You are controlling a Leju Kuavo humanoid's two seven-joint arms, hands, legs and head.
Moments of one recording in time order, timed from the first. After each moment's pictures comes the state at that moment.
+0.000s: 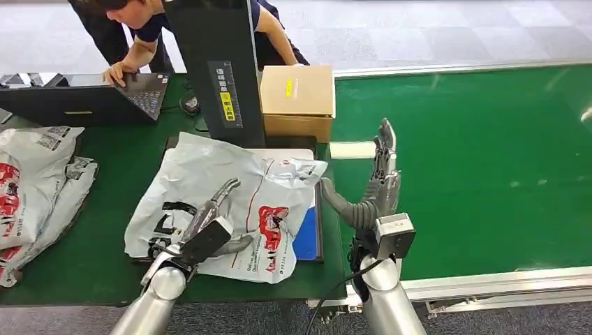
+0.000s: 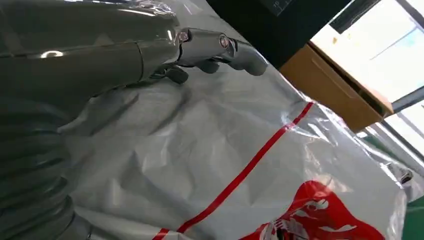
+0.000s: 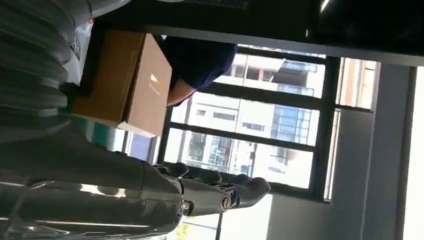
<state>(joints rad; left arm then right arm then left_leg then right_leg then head) -0.26 -0.05 -0.28 -1.12 -0.68 -0.10 -0.40 -0.24 0.20 0.19 -1.43 0.16 -0.44 -0.63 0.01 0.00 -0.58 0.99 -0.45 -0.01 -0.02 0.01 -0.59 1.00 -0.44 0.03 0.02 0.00</state>
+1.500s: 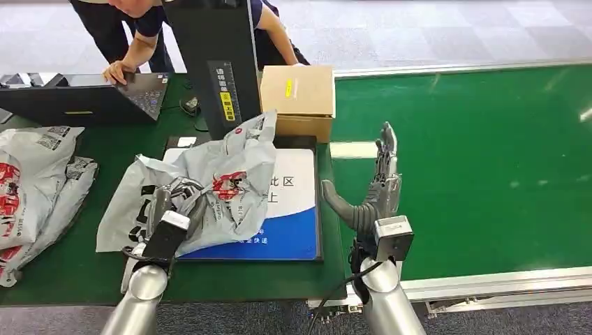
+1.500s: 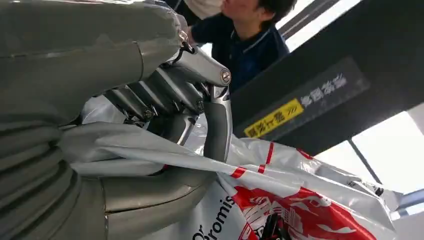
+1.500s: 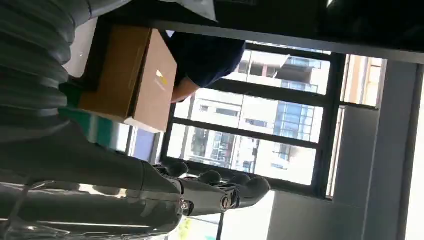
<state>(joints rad) -0.19 -0.06 -0.18 -1.31 -0.56 0.15 -0.54 -0.23 0.20 0.19 -1.42 0.17 -0.47 -0.64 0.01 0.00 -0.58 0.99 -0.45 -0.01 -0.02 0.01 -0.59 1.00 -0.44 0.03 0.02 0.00</state>
